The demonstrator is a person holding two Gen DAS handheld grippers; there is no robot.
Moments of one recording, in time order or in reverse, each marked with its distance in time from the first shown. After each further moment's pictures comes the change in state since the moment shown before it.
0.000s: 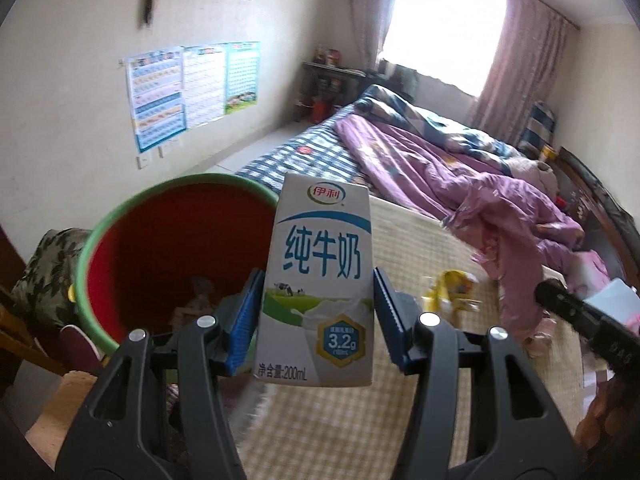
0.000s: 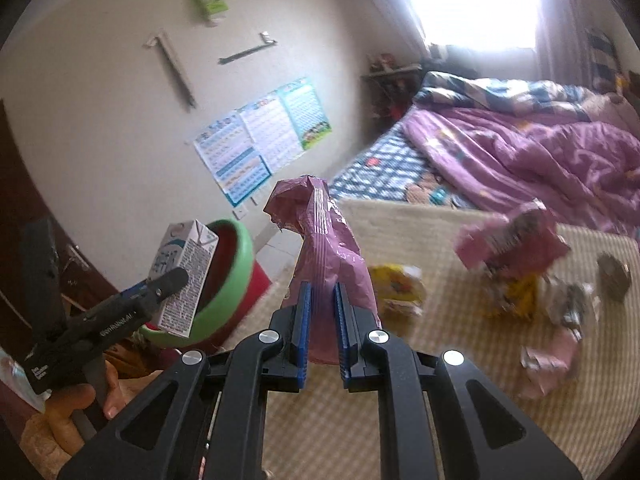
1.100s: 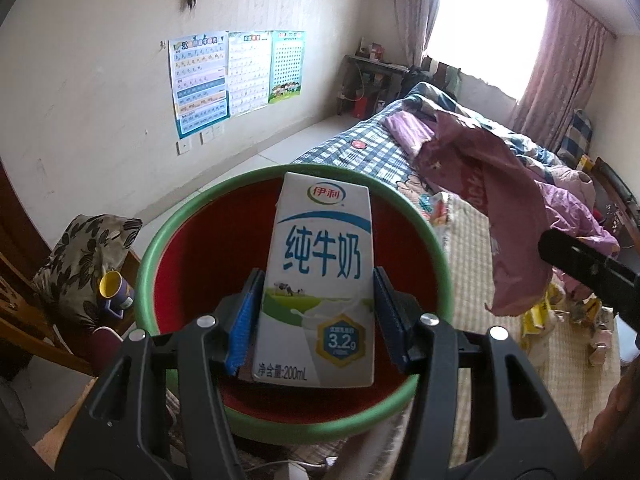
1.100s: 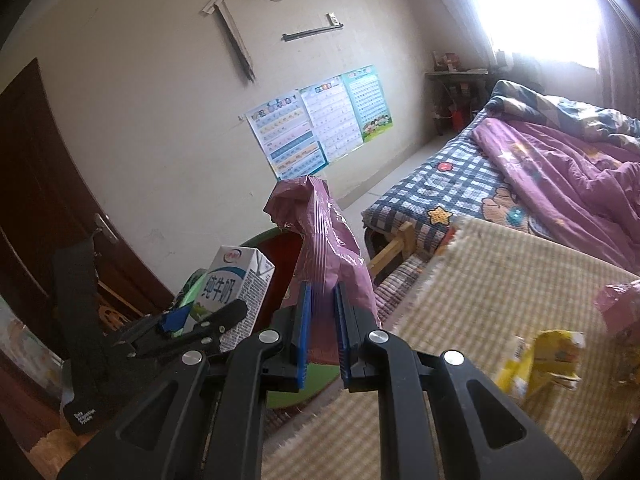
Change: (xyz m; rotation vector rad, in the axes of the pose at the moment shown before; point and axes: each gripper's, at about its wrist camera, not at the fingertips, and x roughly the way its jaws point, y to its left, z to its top) left arm 0.032 0.091 0.005 -0.045 0.036 0.110; right arm 0.108 0.104 0.021 -0.120 0.047 0.148
